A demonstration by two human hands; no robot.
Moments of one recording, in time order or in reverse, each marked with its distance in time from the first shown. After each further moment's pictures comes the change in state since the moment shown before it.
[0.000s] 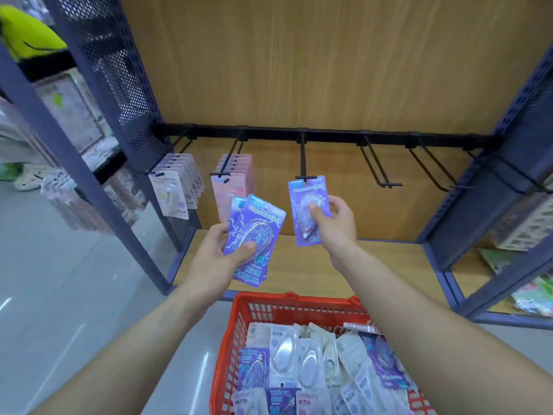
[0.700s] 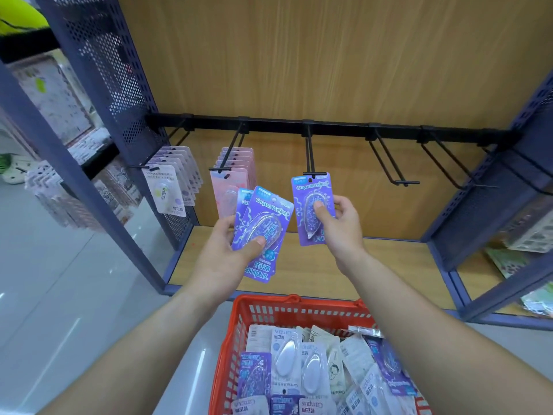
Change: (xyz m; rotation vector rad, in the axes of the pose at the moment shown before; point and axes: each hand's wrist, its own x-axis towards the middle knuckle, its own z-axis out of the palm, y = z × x) left_hand 0.020 -0.003 0.008 -0.045 0.018 0.028; right_hand 0.014 0.018 0.006 0.012 -0.001 -0.041
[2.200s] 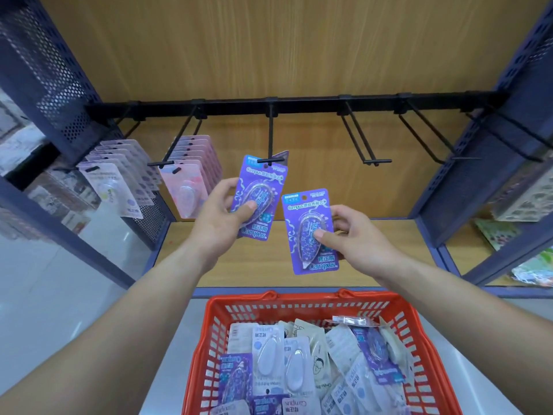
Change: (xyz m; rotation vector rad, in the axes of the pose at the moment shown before) left_hand 0.088 -0.014 0.062 0.035 -0.114 0.076; right_hand -0.010 -0.006 -0.094 -0.225 -0.368 0.131
